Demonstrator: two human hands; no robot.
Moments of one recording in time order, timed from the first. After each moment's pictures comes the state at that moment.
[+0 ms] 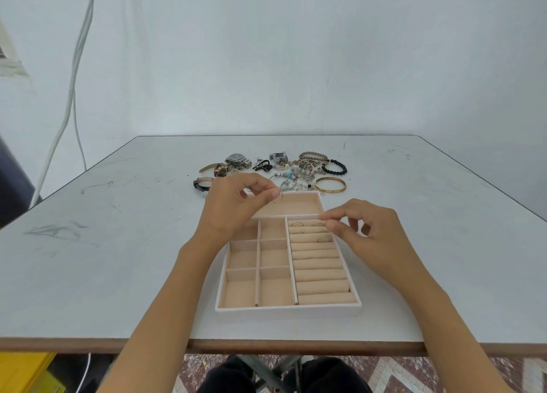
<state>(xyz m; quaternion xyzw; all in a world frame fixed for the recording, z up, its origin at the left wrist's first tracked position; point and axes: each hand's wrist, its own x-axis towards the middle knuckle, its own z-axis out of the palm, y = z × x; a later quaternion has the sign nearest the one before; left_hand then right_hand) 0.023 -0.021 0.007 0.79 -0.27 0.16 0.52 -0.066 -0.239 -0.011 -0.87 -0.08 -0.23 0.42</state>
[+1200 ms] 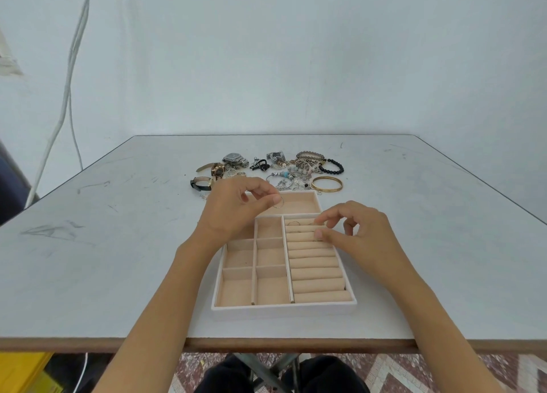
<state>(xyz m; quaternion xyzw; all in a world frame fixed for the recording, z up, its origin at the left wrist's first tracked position) 0.026 -0.023 0.003 0.80 -0.29 0.14 0.50 -0.068 -0.230 -0.009 -0.87 -0.01 -0.19 0.46</state>
